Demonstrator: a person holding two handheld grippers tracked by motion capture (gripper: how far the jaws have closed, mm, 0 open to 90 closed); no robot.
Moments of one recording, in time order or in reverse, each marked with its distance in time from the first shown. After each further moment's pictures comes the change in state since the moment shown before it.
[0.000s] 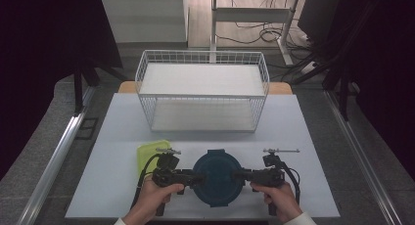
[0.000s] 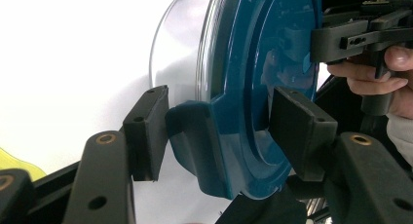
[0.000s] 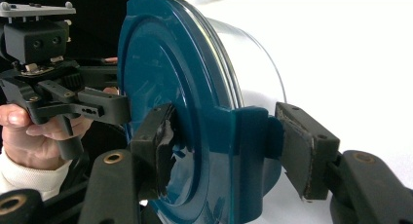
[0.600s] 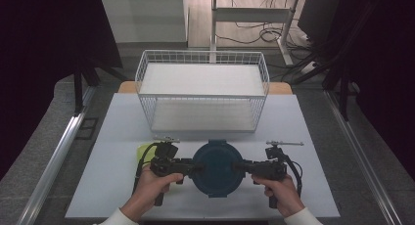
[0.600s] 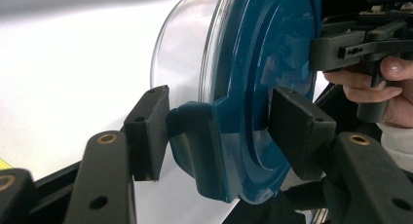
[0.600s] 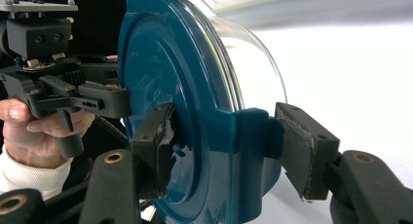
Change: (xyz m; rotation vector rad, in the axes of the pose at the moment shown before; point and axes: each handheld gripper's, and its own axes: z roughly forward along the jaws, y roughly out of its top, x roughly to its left) left arm -0.014 0.029 -0.021 -0.043 0.024 0.038; right arm 0.015 0.020 -0.010 -0.057 0.025 -0.044
